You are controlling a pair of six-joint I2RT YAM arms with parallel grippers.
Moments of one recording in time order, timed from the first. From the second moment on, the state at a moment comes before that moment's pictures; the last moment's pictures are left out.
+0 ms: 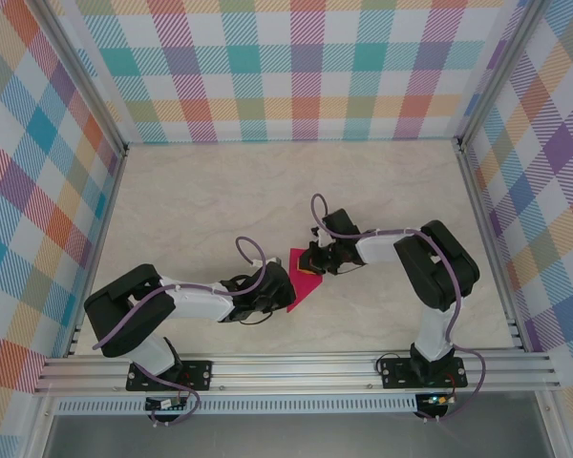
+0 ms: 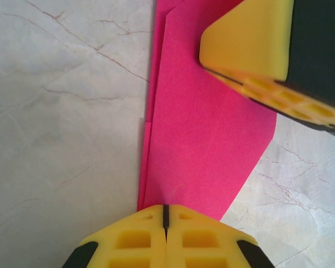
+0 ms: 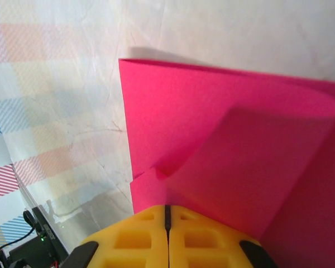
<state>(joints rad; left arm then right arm) -0.97 1.59 0.56 0.16 -0.05 -1.13 0.56 1.86 0.89 -0.05 -0.62 0.75</state>
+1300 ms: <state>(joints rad) -0.97 1.59 0.54 0.20 -0.05 -1.12 0.38 1.98 1.11 -0.20 -0.64 0.65</state>
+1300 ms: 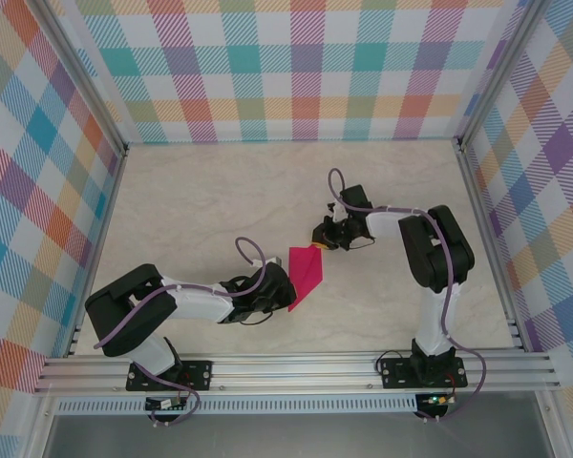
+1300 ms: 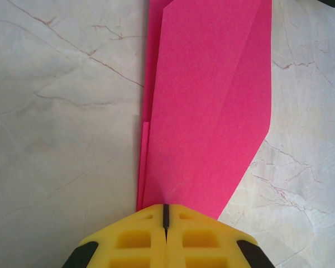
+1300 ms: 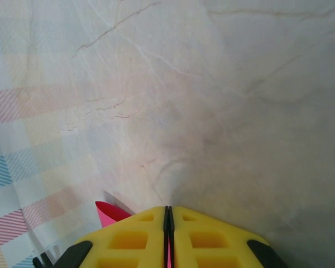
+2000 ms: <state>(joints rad) -0.97 1.58 0.60 0.09 -0.04 -1.06 0.55 1.87 0.96 -0.17 -0.68 0.70</state>
